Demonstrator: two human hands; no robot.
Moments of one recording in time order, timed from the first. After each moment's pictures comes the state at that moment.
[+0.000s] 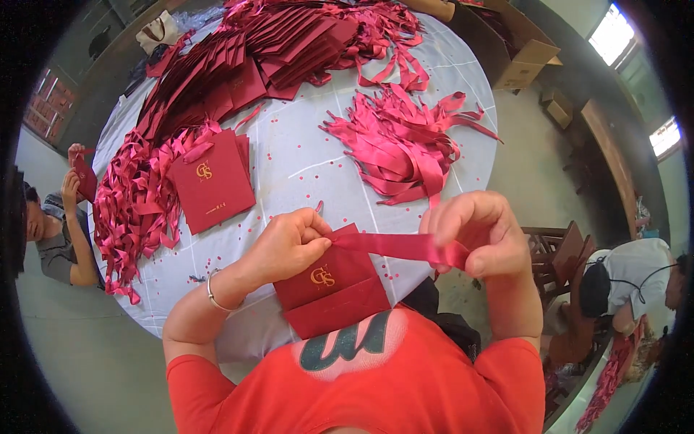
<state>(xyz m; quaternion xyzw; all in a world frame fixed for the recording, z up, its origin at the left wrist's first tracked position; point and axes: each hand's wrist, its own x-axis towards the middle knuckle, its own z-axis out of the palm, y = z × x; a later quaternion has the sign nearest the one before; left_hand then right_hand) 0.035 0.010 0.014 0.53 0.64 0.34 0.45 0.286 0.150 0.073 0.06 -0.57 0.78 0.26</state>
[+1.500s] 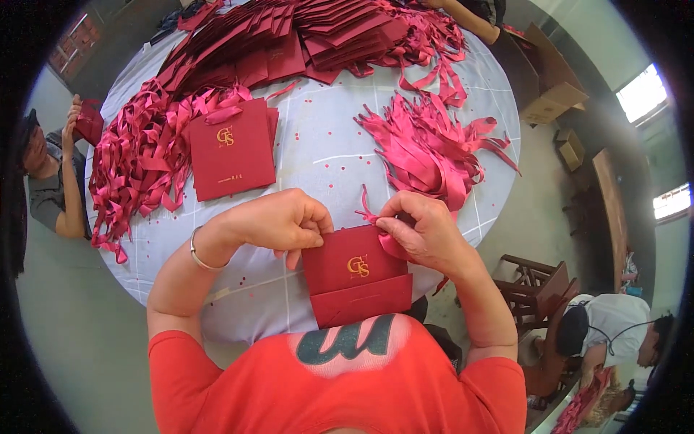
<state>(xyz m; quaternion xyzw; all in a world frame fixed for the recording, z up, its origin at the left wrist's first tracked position) -0.011 0.014 0.039 0.50 0.57 0.20 0.62 0.222 0.142 0.024 -0.20 -0.87 0.43 0.15</state>
